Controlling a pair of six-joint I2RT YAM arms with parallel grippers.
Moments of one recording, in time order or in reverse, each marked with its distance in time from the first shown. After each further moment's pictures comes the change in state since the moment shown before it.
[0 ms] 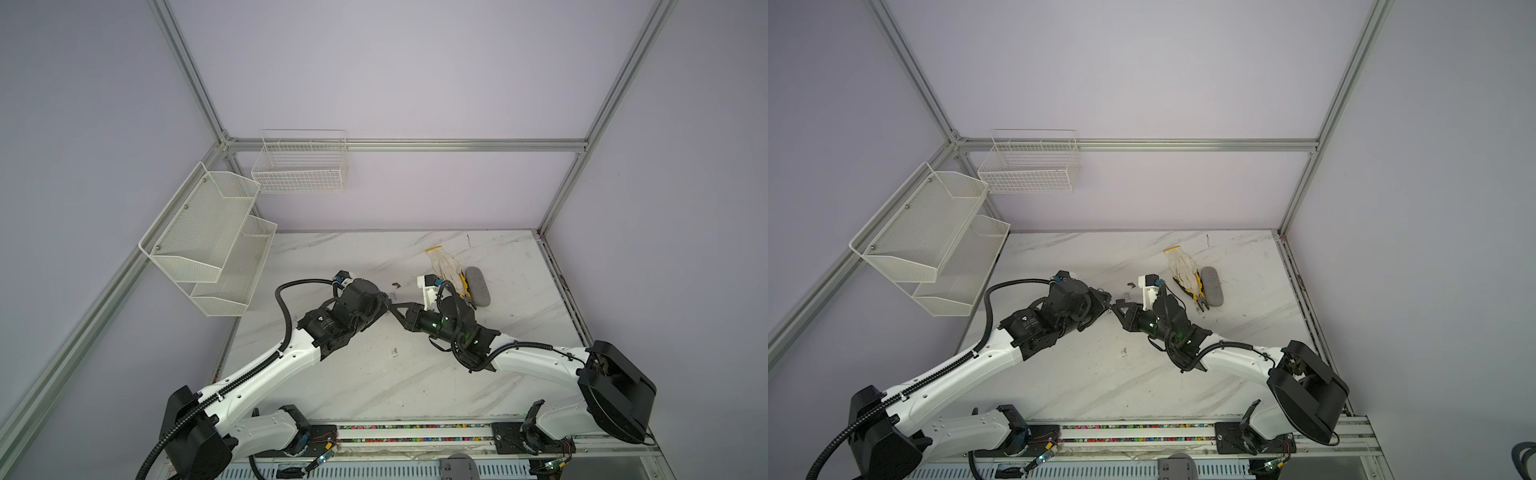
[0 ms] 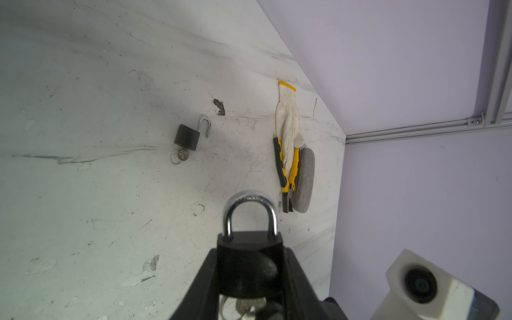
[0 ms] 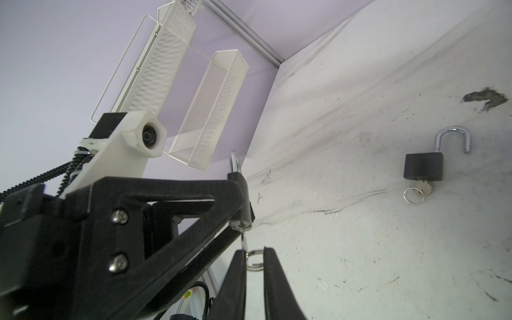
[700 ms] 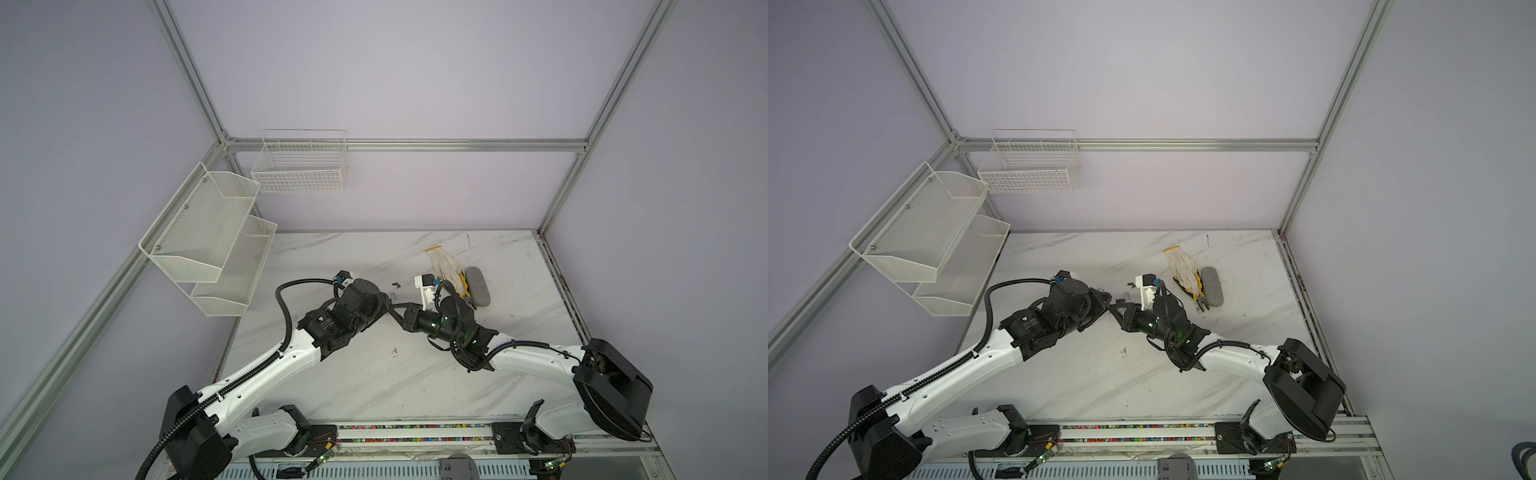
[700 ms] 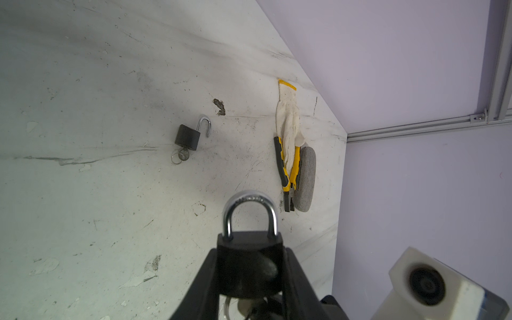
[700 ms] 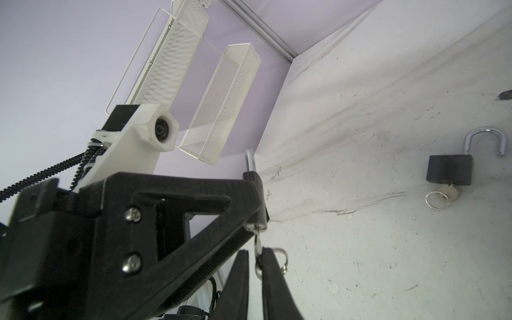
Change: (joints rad) left arm -0.001 0.000 0.000 -0.001 -0.003 0.011; right arm -0.002 0.022 0.000 0.049 -0.050 -0.002
